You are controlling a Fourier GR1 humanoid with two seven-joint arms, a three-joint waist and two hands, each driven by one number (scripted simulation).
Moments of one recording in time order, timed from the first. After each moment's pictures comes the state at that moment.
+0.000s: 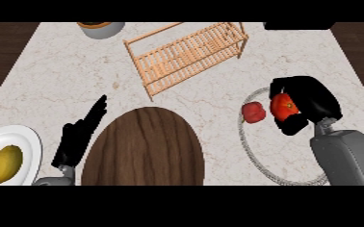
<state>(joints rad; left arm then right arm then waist) -0.01 0.18 -0.03 -1.39 -0.09 -0.10 0.06 -0.32 -0.36 0.12 -1.50 0.92 0.36 0.19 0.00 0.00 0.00</state>
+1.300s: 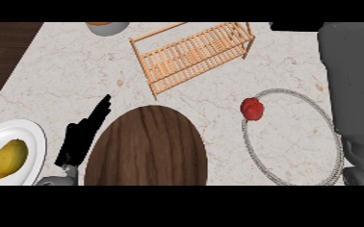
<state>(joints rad) -0.01 0.16 -0.03 -1.40 -0.11 -0.11 0.06 -1.04 -0.29 -0.14 -1.25 0.80 0.25 0.40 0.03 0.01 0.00</state>
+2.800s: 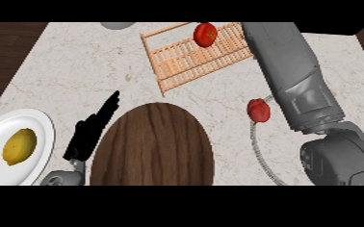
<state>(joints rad) -0.05 0.14 -0.05 -1.39 -0.13 -0.13 0.05 -1.39 -0.10 -0.51 -0.34 0.53 0.00 0.10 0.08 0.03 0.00</state>
